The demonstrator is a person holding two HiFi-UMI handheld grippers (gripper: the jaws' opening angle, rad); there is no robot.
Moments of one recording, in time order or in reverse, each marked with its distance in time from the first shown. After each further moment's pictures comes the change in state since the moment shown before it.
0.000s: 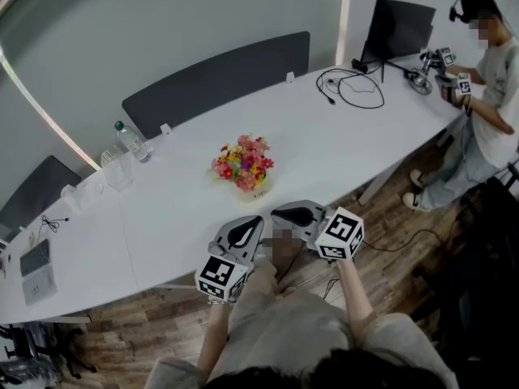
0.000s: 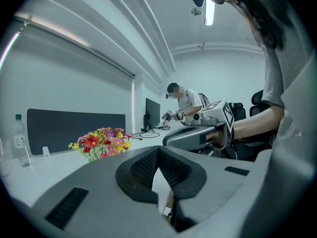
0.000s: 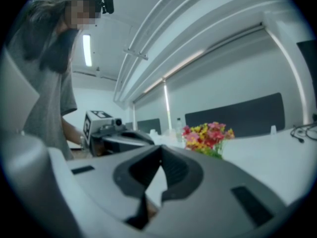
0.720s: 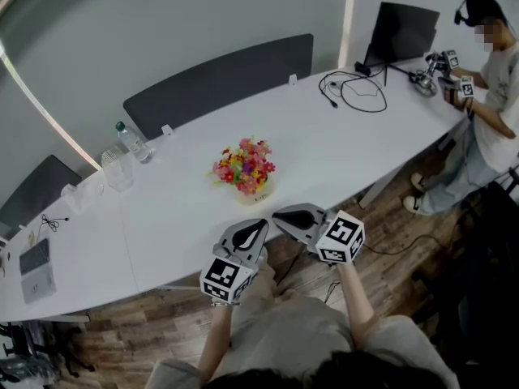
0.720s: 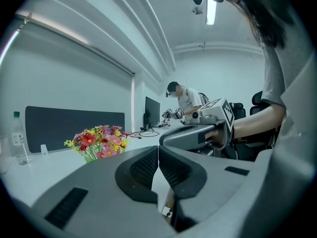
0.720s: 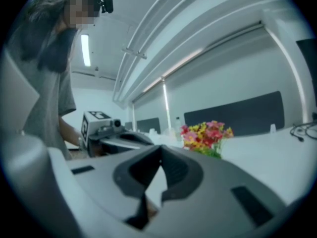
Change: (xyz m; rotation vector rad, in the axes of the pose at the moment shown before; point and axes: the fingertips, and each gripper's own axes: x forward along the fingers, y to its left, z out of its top) left arm 0.009 -0.003 -0.003 -0.009 0.004 -0.004; right arm 0.001 -0.004 -0.001 0.012 0.010 -0.004
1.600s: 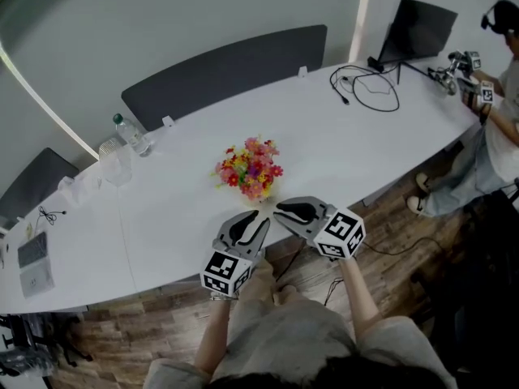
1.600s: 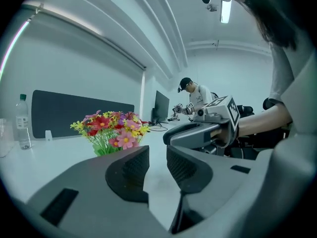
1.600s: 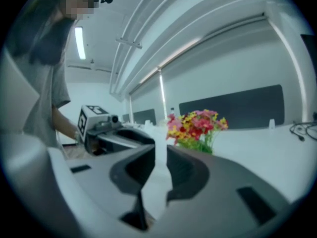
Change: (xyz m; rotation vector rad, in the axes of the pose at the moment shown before) left arm 0.019 0.044 -0.032 -0.100 0.059 0.066; right arm 0.024 -0.044 -0.024 0.005 0.109 -0.023
